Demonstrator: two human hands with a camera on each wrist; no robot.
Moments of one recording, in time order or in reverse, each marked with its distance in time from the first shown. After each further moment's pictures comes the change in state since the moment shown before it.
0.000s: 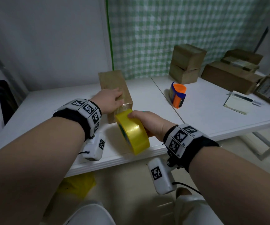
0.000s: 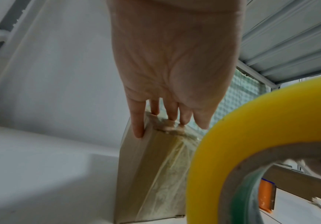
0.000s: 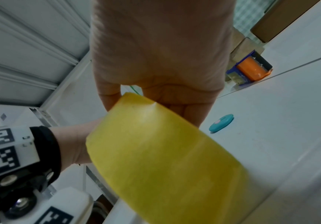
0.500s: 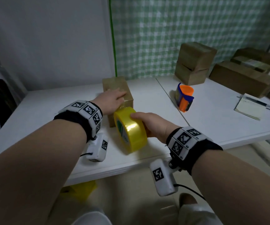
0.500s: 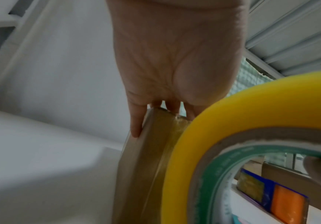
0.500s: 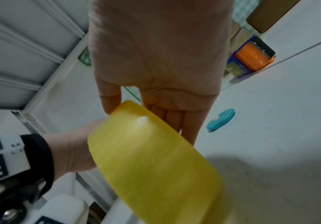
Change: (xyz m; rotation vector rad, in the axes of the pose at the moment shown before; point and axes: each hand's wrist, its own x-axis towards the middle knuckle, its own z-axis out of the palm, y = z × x) left_hand 0.034 -0.017 0.012 -0.113 -0.015 -0.037; right_hand 0.044 0.004 -0.009 0.032 -0.018 -0.005
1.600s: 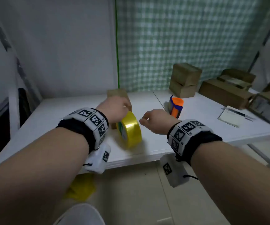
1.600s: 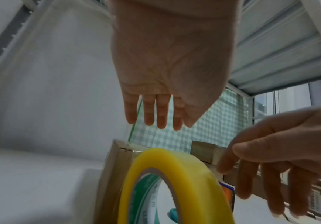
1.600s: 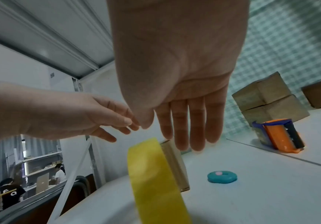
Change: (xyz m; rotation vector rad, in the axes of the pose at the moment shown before) left_hand -0.096 0.061 -0.031 -0.011 0.229 0.040; right_hand -0.079 -0.032 -0.015 -1.098 0.245 -0.252
